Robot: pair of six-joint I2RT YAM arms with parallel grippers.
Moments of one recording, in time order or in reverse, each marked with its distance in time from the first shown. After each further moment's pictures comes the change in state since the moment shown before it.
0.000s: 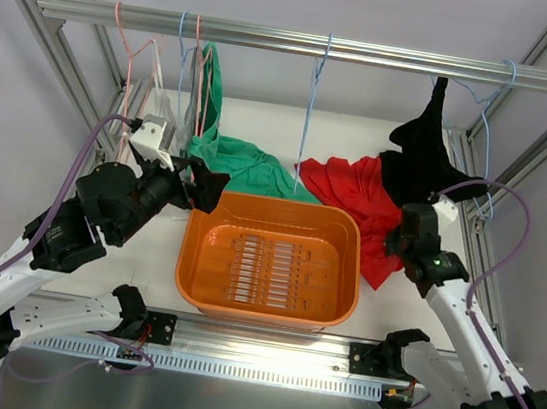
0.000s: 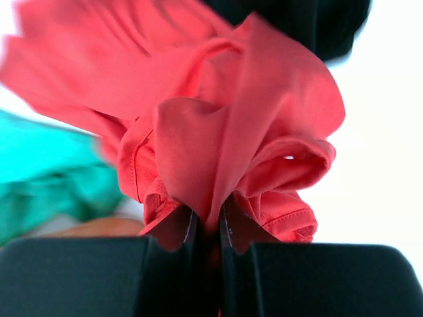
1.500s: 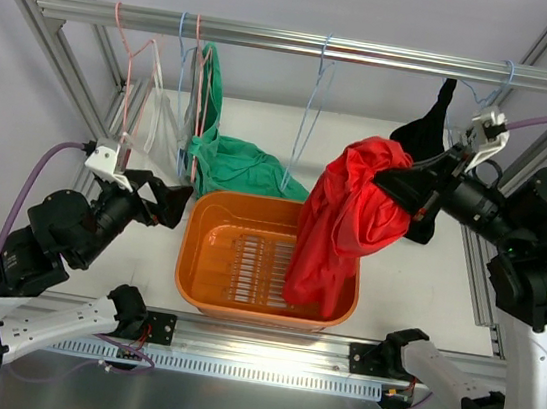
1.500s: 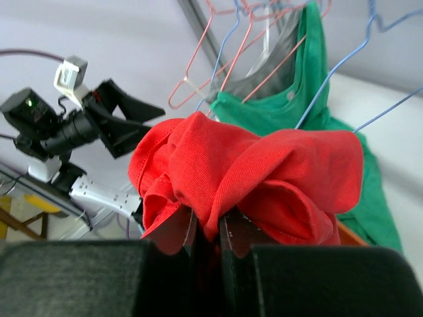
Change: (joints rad) left arm 0.000 -0.250 -0.103 -0.102 -0.067 0.058; right arm 0.018 0.040 1.032 -0.165 -1.051 -0.268
